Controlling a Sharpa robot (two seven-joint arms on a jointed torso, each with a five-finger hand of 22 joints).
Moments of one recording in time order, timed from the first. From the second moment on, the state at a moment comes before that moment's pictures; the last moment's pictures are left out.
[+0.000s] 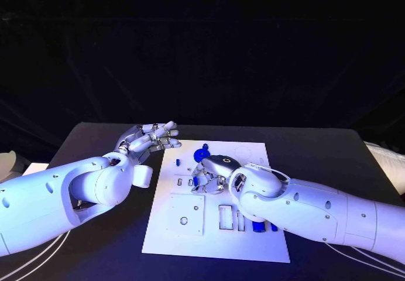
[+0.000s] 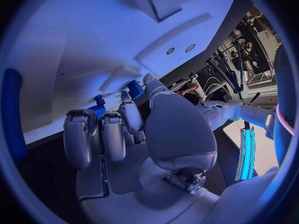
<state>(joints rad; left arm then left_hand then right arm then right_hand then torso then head) 1.19 -0.92 -0.02 1.65 0.09 -0.37 0.40 1.41 -0.04 0.11 0.19 0.15 1.03 0.20 0.08 0.07 1.16 0.14 0.07 0.07 1.25 0.08 0.22 0.30 0.17 1.05 0.18 0.34 0.12 1.04 -0.56 0.01 1.48 -1.63 -0.28 -0.27 1.25 -0.13 0.13 0.16 0.16 0.96 0.15 0.07 0.07 1.38 0.06 1.23 1.31 1.46 -0.02 1.54 1.31 0.05 1.46 0.09 1.49 1.31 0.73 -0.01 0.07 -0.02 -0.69</state>
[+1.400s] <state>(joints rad) 1.26 -0.77 -0.02 1.46 -0.73 -0.01 -0.50 1.17 0.01 -0.13 0.29 0.07 1.07 0.04 0.48 0.37 1.36 -0.03 1.19 1.11 1.47 -0.08 1.57 1.31 0.07 1.46 0.03 1.44 1.31 1.25 -0.96 0.04 1.61 -0.80 -0.31 0.11 1.37 -0.10 0.09 0.17 0.20 0.93 0.16 0.07 0.07 1.34 0.07 1.19 1.26 1.46 -0.01 1.50 1.31 0.05 1.44 0.10 1.44 1.31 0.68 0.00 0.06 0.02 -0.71</state>
